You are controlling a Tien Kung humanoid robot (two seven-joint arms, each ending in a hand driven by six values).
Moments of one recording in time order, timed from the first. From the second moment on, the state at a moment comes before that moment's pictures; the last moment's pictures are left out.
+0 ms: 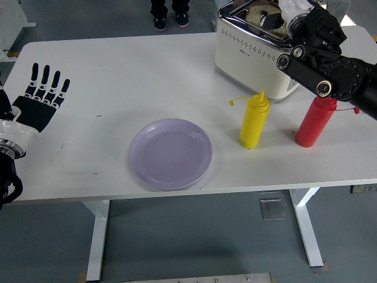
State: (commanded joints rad) left arm -0.28 0.39 -1.32 -1.34 -0.30 0.01 0.06; right arm 1.31 -0.18 0.31 0.65 -1.22 -0.31 -0.39
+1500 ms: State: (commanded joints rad) left arm -0.26 0.38 -1.35 -1.36 -0.36 0.01 0.09; right arm 1.08 -0.63 0.83 1.14 -1.61 -0.04 -0.24
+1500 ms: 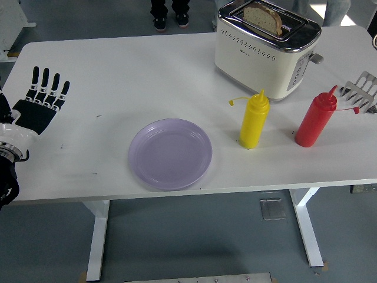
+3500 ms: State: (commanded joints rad) left arm -0.27 0.36 -1.33 -1.35 -0.23 0.02 0.06; right arm 0.82 -0.58 0.74 0.89 -1.85 -0.09 0.14
